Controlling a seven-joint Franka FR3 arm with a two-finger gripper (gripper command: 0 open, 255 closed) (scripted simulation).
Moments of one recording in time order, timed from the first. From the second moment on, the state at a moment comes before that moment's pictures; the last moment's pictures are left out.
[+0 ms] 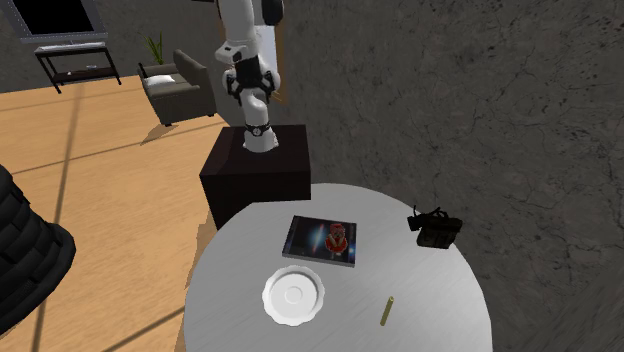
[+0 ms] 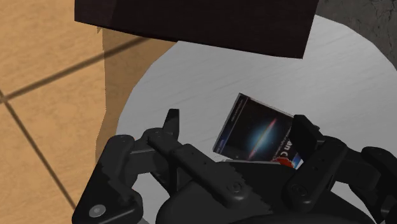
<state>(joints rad) 0.02 -0.62 0.08 -2.44 0.08 1.66 -0.04</state>
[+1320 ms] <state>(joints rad) 0.11 0.06 0.22 -2.28 0.15 2.22 0.07</state>
